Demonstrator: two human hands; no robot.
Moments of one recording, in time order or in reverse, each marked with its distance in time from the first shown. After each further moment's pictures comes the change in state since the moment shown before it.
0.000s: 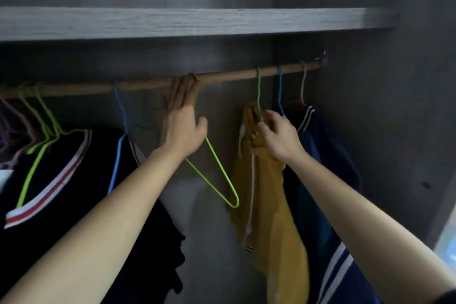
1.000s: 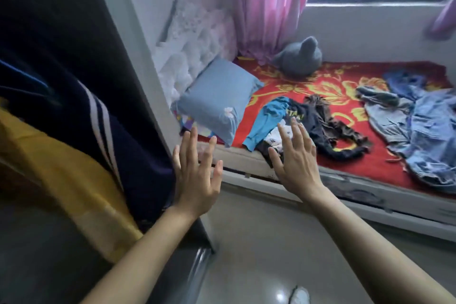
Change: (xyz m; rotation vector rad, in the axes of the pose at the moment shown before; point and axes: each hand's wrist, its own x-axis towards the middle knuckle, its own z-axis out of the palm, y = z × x) left_hand -0.349 0.391 0.094 -0.651 -0.576 0.472; right_hand -0.498 0.225 -0.253 -0.874 0.362 0.652
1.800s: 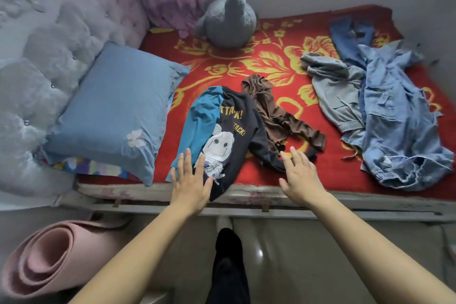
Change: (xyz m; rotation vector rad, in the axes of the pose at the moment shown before) left_hand 0.291 0.102 0.418 0.124 -0.743 -0.051; right_hand 0.208 0.397 0.114 -0.212 -0.627 0.410
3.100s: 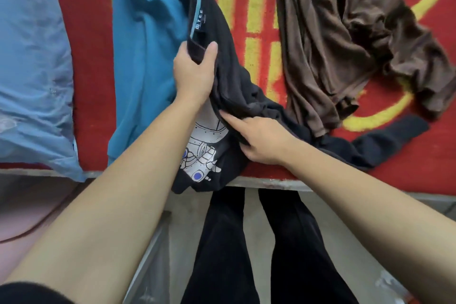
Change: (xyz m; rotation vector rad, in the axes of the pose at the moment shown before) left_hand 0.424 -0.005 0.237 -1.002 -0.030 -0.547; right_hand 0.354 -0.043 0.236 0.174 -0.494 -0.516
